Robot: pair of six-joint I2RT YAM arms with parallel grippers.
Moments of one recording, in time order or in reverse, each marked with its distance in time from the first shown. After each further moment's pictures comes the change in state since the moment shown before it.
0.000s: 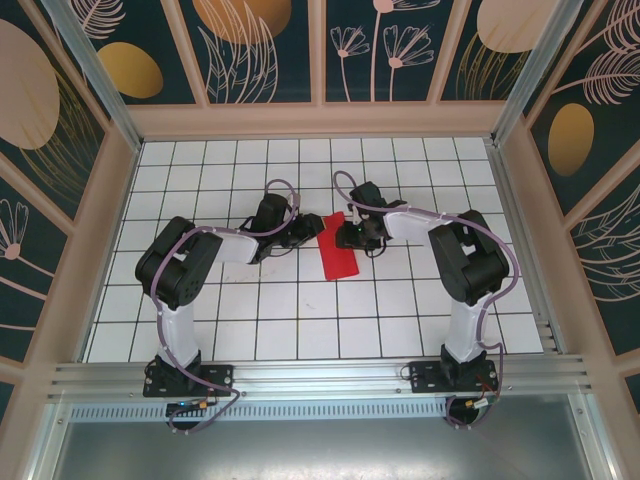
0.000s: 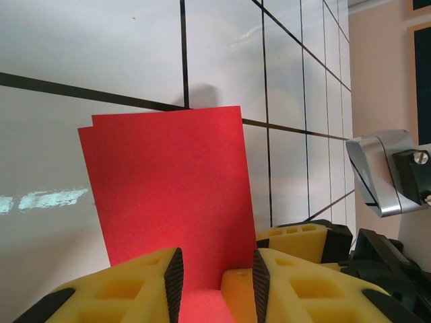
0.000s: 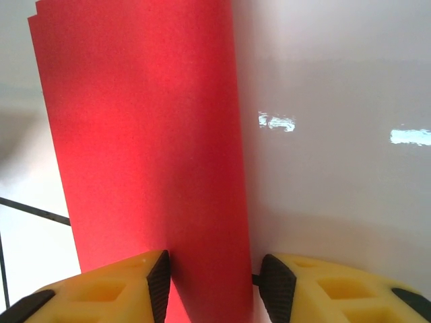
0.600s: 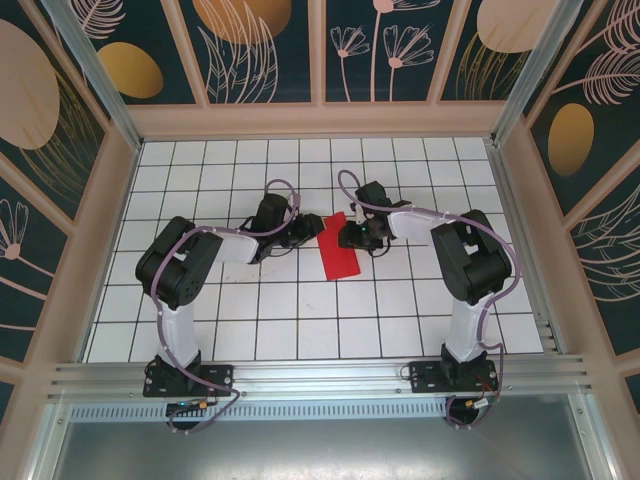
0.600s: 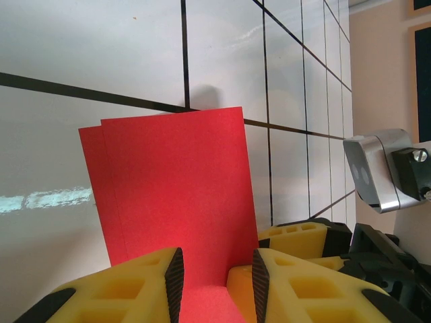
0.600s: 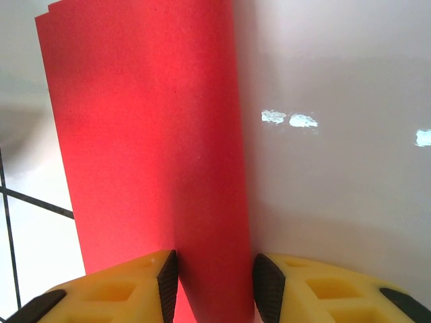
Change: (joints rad) left arm 0.000 0.002 0.002 0.000 0.000 0.000; right arm -0.028 -0.003 -0.018 0.021 -0.058 -0.021
